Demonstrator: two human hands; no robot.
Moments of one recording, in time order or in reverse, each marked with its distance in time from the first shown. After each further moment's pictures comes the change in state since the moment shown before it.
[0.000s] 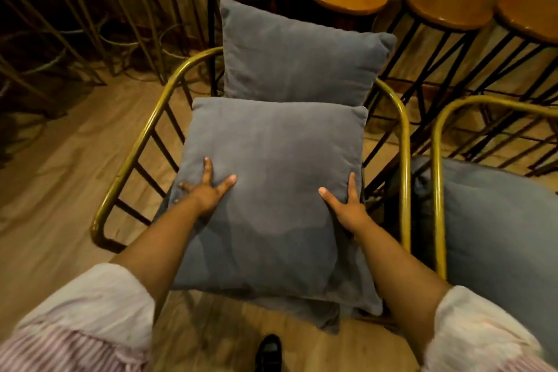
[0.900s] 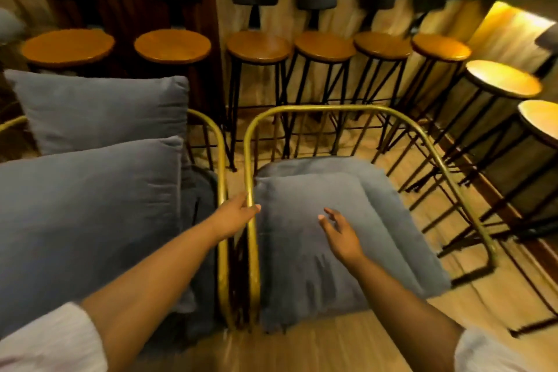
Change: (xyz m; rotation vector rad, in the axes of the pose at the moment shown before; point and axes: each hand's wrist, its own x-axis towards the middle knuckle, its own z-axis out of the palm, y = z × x) left_hand -0.259 0.245 0.248 0.031 -0.369 0.650; right_hand -0.100 0.185 -0.329 0.070 0.371 -0.124
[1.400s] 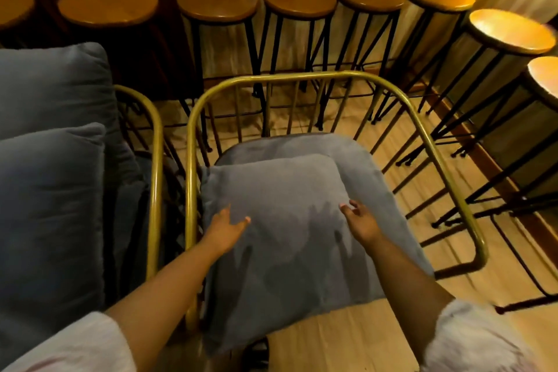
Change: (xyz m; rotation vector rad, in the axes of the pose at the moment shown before) left_hand 0.099 0.015 0.134 -0.059 0.069 -0.140; right_hand 0.135 0.109 -0.102 0.032 0.014 0.293
